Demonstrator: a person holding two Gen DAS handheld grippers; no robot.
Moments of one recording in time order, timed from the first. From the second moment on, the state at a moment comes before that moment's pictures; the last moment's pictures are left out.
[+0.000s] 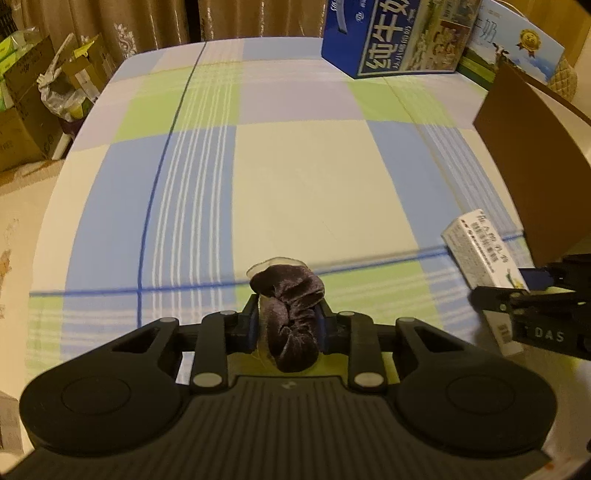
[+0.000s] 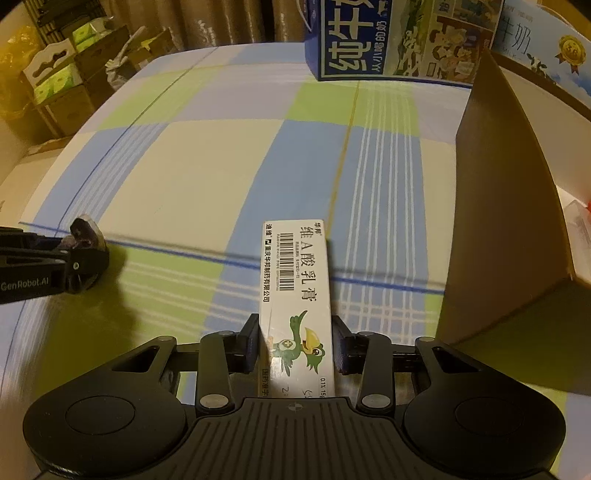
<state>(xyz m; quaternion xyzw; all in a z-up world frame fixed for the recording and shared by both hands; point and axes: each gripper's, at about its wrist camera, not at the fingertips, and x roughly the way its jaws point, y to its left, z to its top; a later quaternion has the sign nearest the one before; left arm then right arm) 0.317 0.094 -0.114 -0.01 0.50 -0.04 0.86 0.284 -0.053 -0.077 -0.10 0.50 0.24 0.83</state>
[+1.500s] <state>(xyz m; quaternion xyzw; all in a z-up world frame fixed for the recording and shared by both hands) 0.224 -0.037 -0.108 0.02 0.54 -0.10 0.83 0.192 -0.188 -0.060 -0.08 0.52 0.24 0.81</state>
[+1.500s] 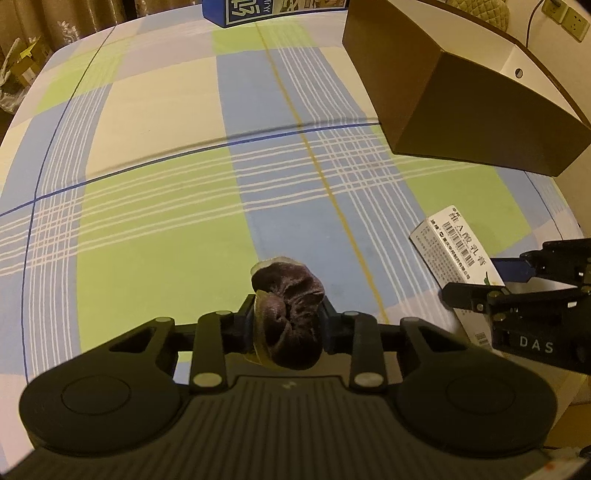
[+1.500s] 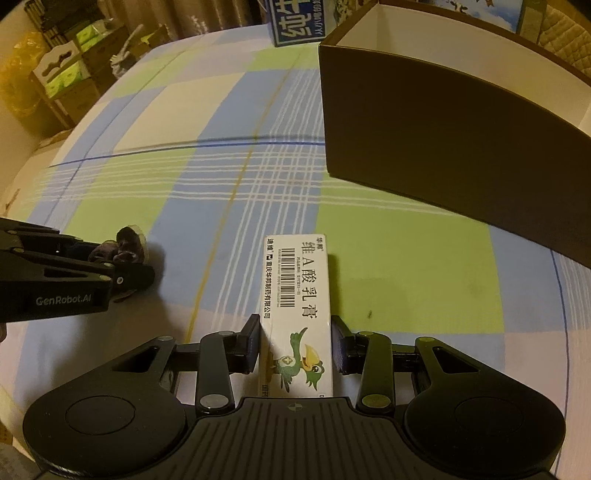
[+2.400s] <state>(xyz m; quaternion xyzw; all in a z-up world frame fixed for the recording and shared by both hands) 0.214 -0.114 -0.053 0.04 0.49 -0.14 0.86 0.190 -0.268 0.004 -0.03 0.47 0.25 0.85</state>
